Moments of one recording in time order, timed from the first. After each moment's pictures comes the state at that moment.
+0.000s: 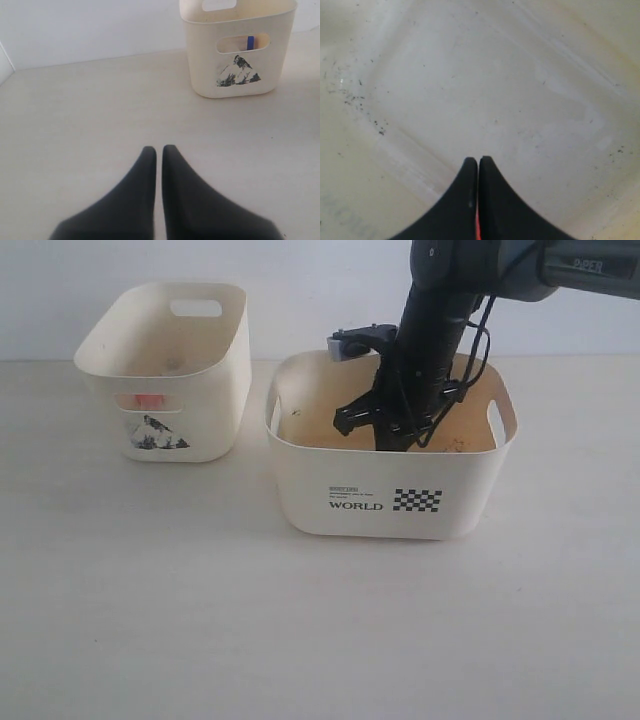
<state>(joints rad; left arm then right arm) -0.01 0.00 0.00 0.16 0.35 -0.03 0.29 2.25 -1.87 0.22 1.22 -0.27</state>
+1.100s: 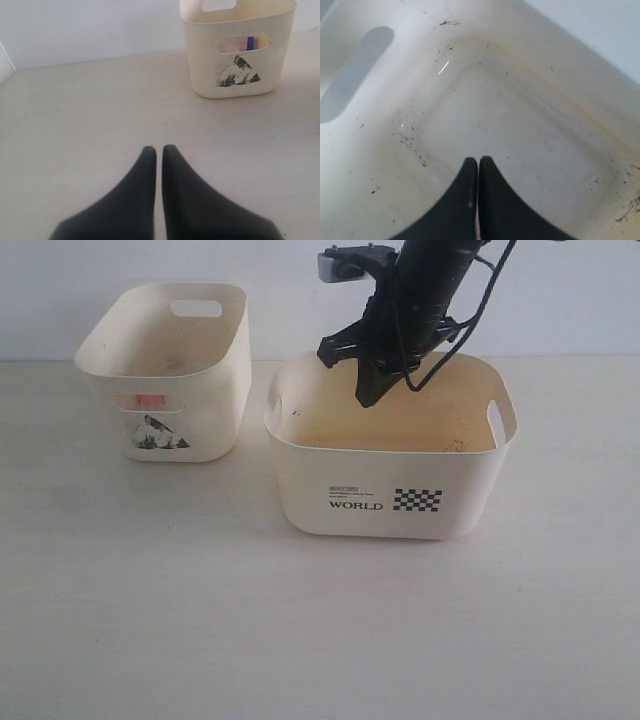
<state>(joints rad) -0.01 0.00 0.00 0.16 0.35 -0.03 0.29 2.18 -1.98 0.28 1.21 -0.28</state>
